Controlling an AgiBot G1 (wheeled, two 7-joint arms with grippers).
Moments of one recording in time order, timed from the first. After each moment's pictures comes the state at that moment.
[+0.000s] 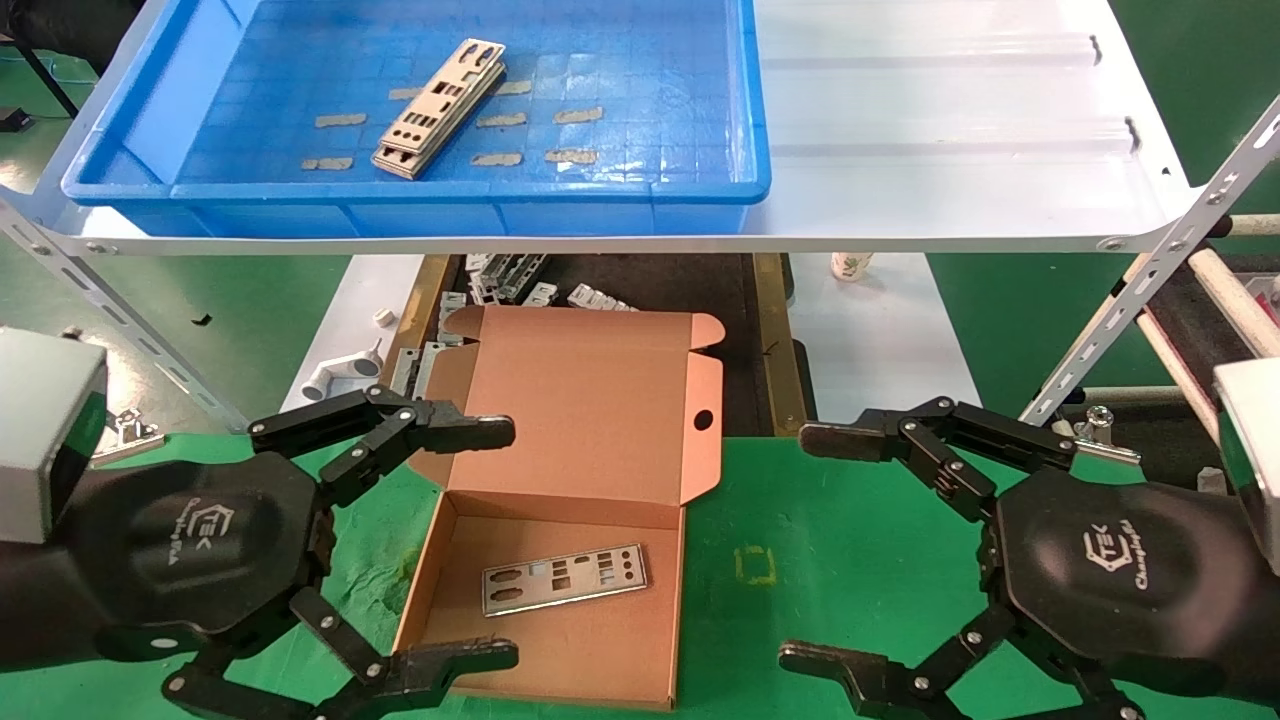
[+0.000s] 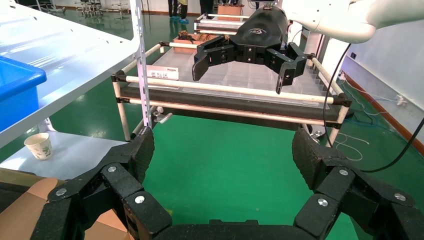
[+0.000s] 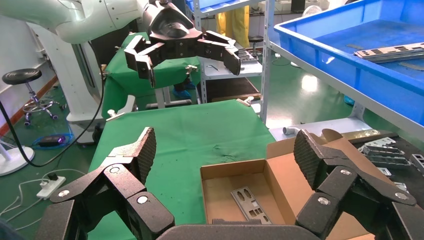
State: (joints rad) left arm -1.08 0.61 0.28 -1.28 0.73 1.50 -0.18; right arm 1.10 -0.57 -0.38 1.27 -0.67 -1.46 0.13
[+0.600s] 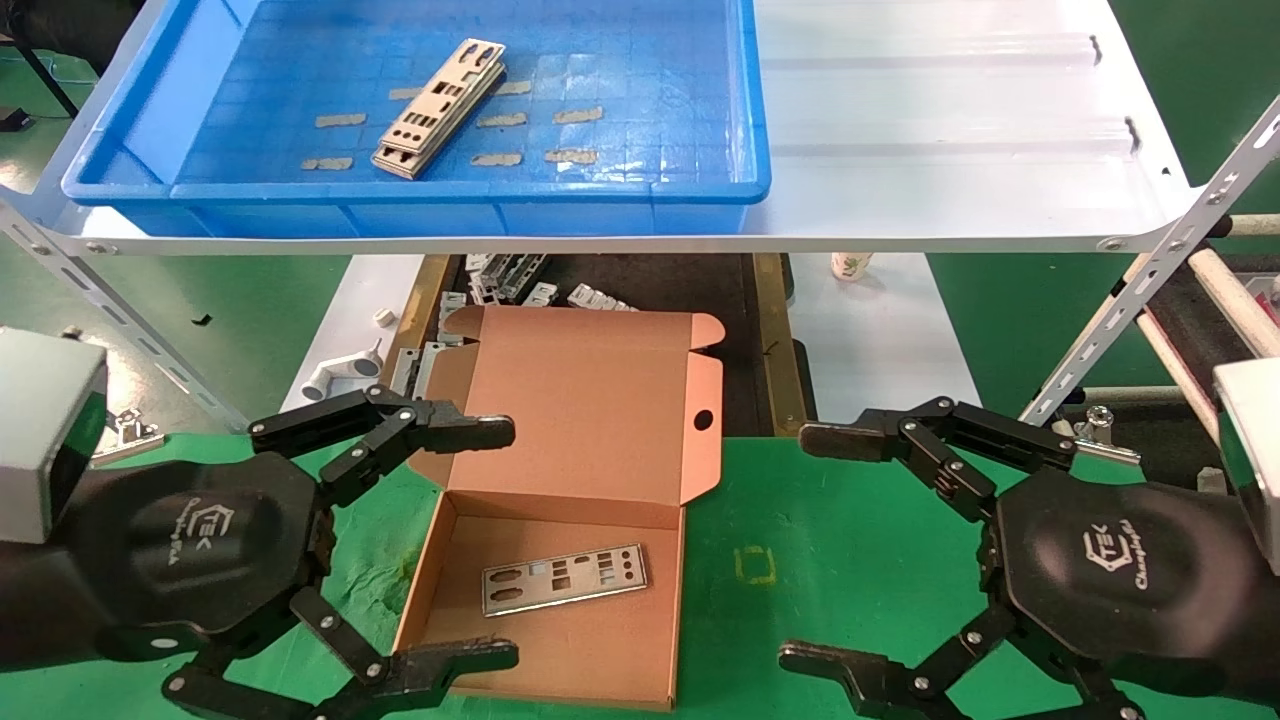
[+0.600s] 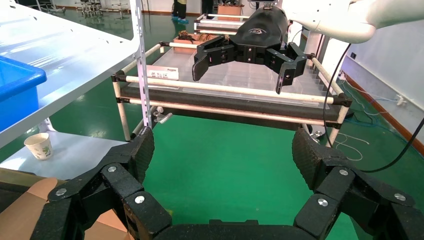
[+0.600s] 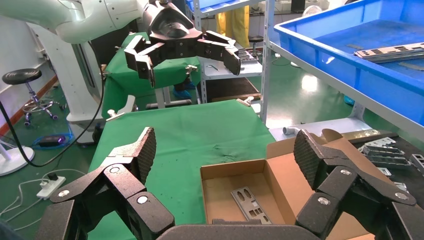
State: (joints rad) left arm -1.08 0.61 0.28 -1.28 0.73 1.50 -0.18; right arm 1.10 -0.57 -0.38 1.27 -0.67 -1.46 0.13
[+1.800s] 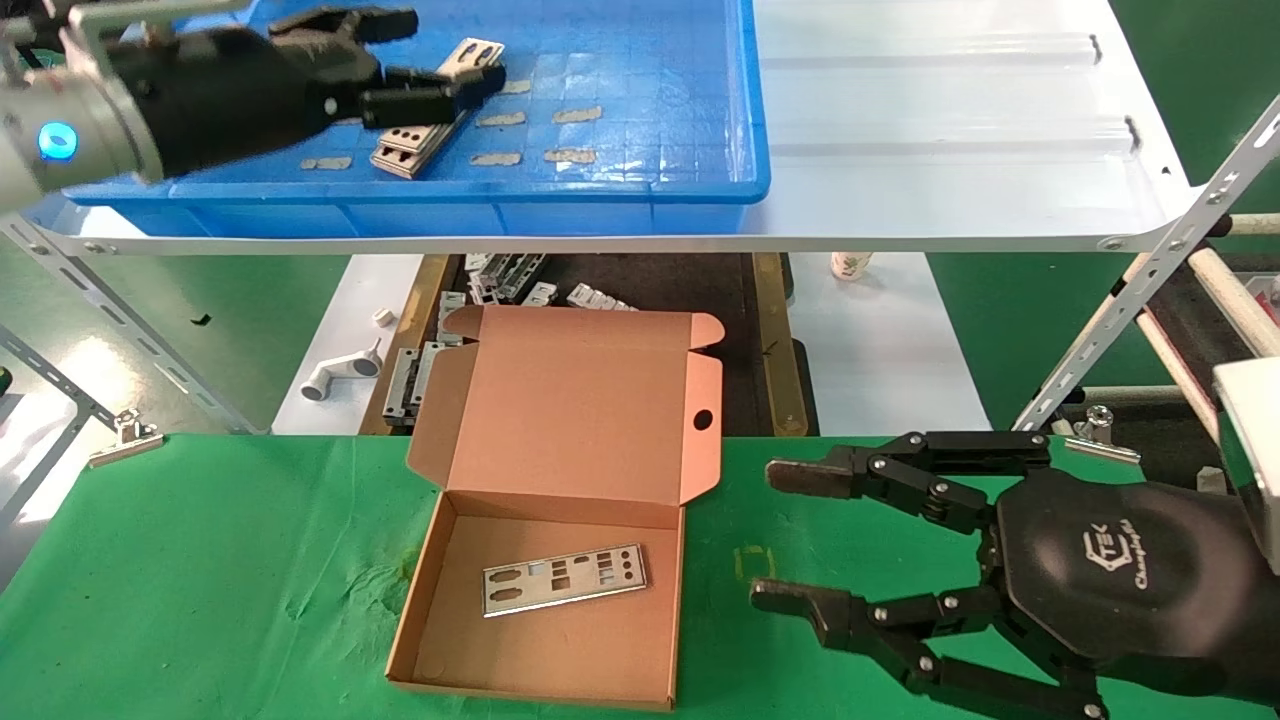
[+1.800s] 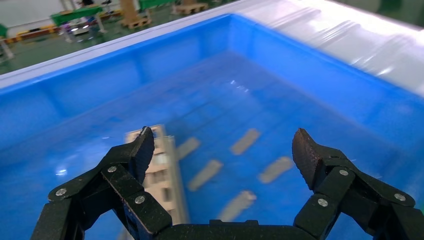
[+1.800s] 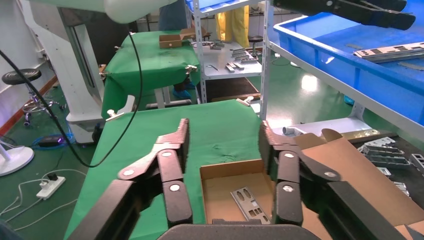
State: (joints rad) left arm -1.69 0.96 0.48 -0.69 1.27 0.98 -0.26; right arm 1.10 -0.57 -0.38 1.27 -0.67 -1.46 0.13
